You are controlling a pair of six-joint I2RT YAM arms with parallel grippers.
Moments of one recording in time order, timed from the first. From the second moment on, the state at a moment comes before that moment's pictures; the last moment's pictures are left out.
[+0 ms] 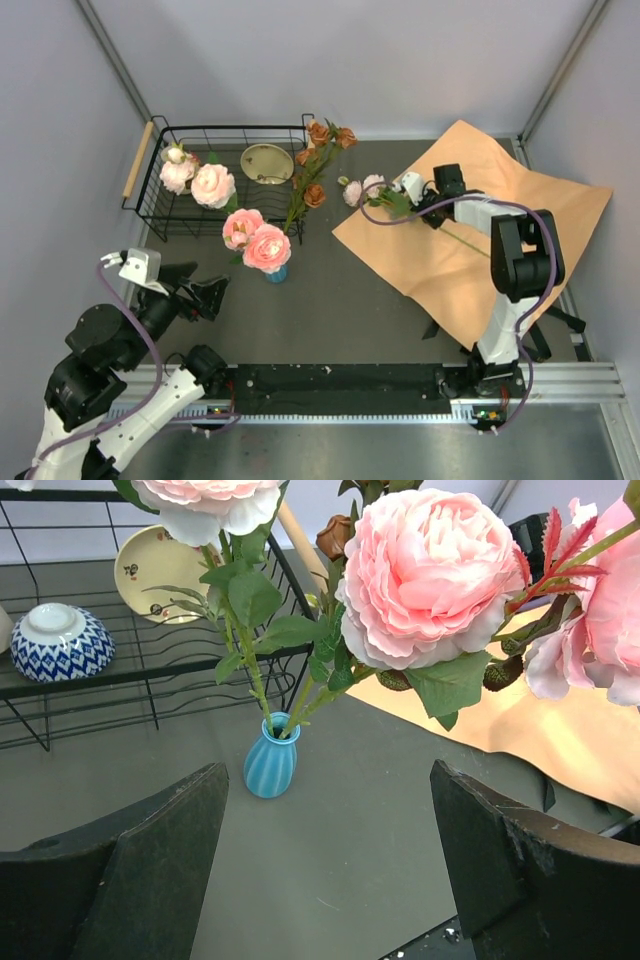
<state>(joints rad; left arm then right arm) -0.69 0.26 1.03 -0.83 -0.22 -0.25 0.15 1.88 1.18 -0.26 -0.18 -0.76</state>
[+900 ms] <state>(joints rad) -0.69 0.24 0.92 -0.80 -0.25 -0.36 0.18 0.74 0.93 0.13 -0.04 0.08</state>
